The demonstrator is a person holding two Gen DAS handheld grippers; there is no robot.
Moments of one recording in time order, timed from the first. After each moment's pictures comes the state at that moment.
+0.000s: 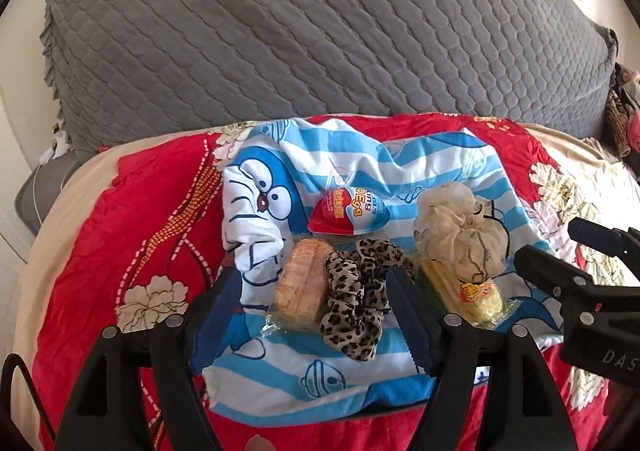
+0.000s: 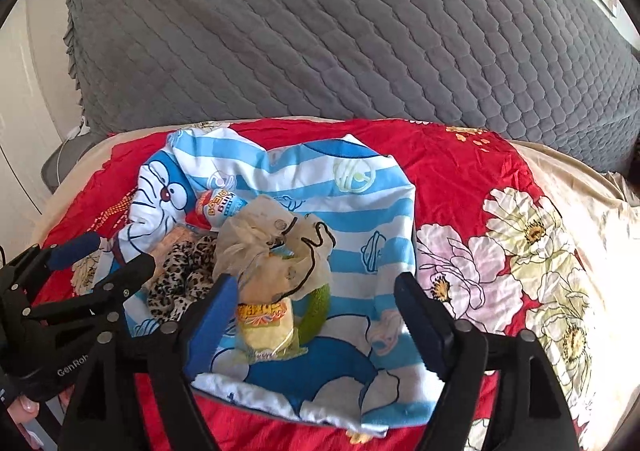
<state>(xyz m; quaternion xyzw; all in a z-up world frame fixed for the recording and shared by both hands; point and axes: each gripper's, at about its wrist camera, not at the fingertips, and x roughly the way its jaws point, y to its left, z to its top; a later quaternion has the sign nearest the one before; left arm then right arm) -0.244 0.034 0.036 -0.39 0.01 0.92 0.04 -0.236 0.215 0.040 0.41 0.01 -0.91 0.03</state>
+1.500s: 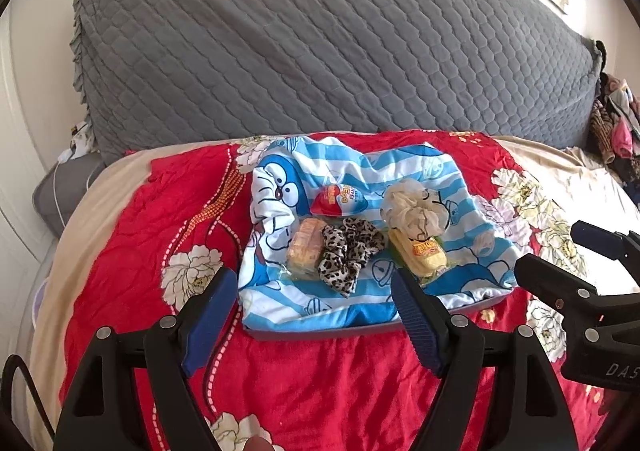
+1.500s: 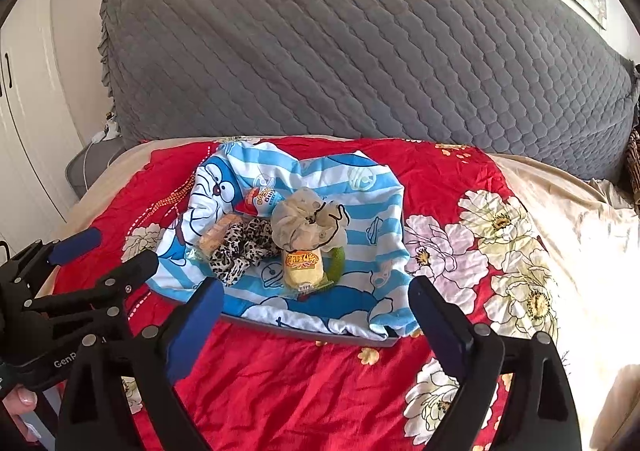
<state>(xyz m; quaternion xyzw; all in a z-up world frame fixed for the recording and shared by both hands) -0.155 0.023 0.087 -0.37 0.01 0.93 0.04 -0.146 0.206 0.094 0.38 0.02 -0.92 0.04</state>
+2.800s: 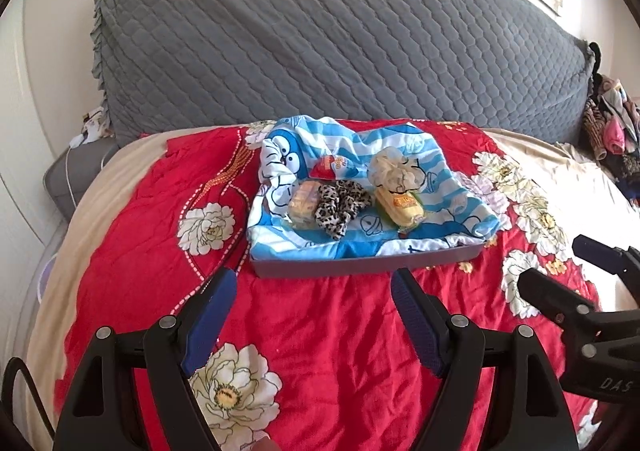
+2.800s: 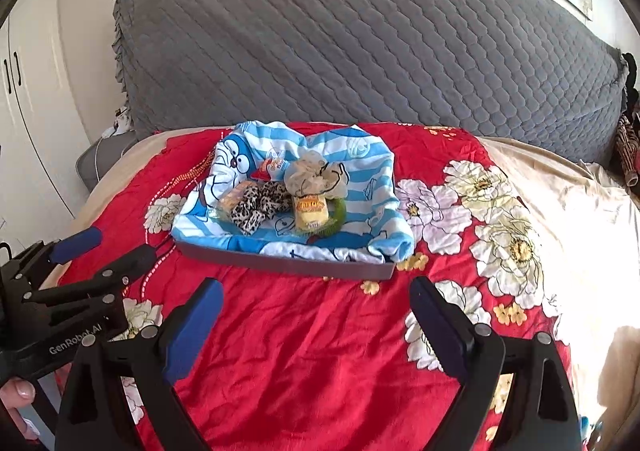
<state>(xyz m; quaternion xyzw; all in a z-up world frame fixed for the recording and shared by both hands) -0.072 0.017 0.090 -0.37 0.00 0.93 0.04 -0.061 0.205 0.091 0.38 0.01 -0.92 0.04</state>
